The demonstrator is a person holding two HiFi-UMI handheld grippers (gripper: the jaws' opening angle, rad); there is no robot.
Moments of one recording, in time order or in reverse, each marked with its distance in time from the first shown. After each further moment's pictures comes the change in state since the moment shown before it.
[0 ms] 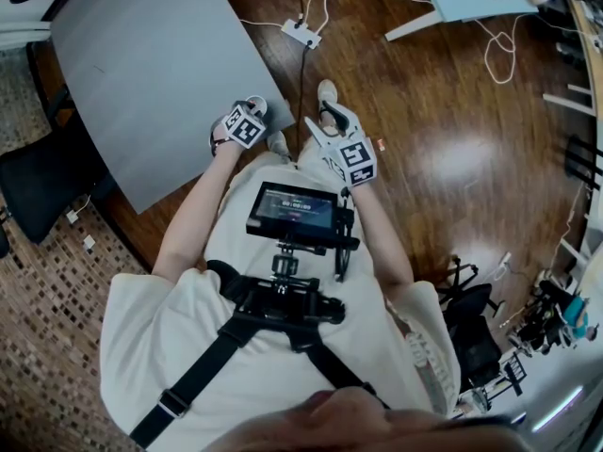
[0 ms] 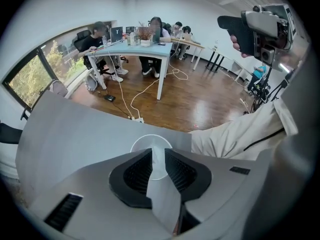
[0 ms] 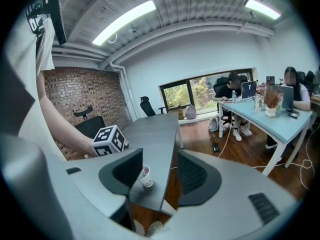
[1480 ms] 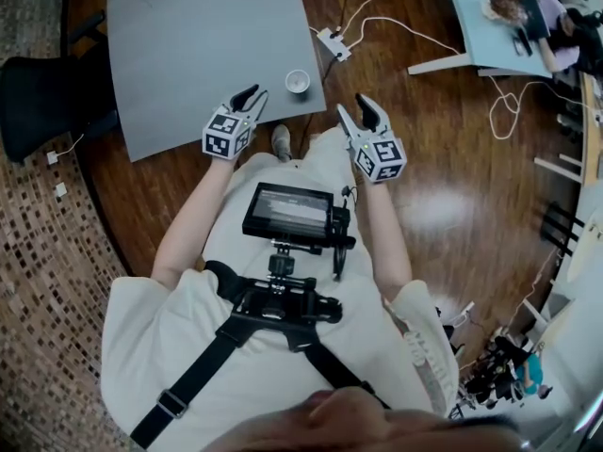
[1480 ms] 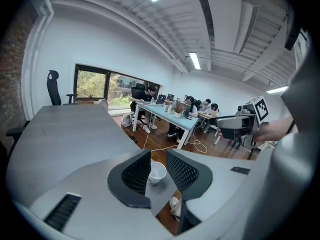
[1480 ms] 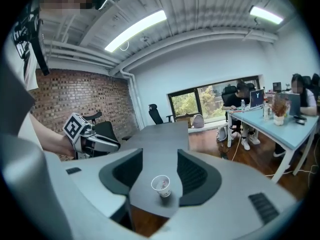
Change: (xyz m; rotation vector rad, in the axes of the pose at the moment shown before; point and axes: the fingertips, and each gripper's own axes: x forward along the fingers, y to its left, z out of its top) left arm -0.195 0.007 -0.006 -0.500 -0.778 0.114; right arm -0.013 0.025 0.031 -0.052 -0.099 0.062
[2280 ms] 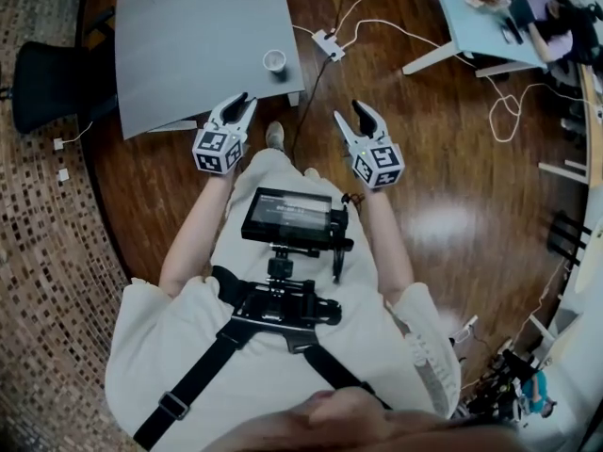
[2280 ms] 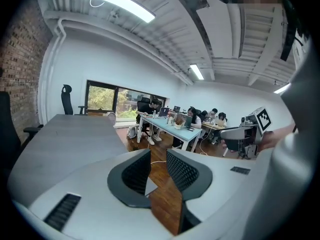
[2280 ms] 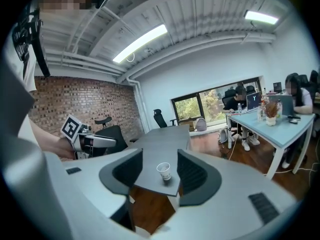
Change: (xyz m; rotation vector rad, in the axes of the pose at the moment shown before) left arm -0.055 -0.107 -0.007 -0.024 -0.158 0.124; right arm -0.115 -0.006 -0.021 0.006 -0.042 0.061
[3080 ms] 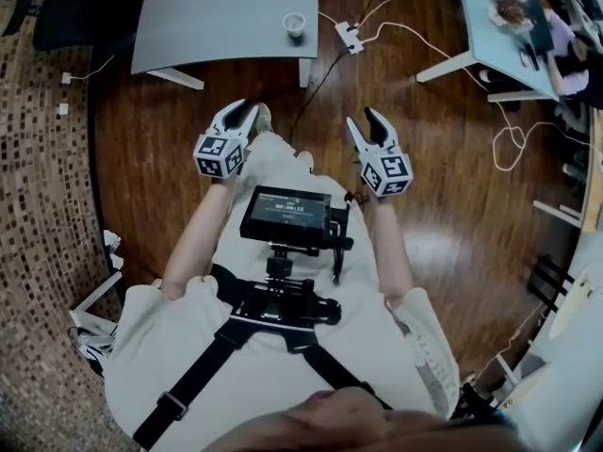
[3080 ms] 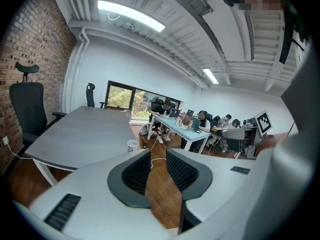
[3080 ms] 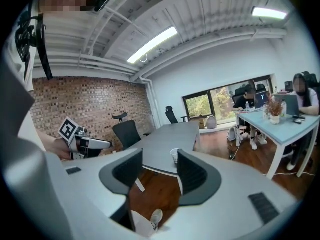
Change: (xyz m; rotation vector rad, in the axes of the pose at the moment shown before) left arm -0.103 -0.079 -0.086 -0.137 -0.039 0.176; right arm -0.094 0.025 -0.046 -0.056 0.022 0.129
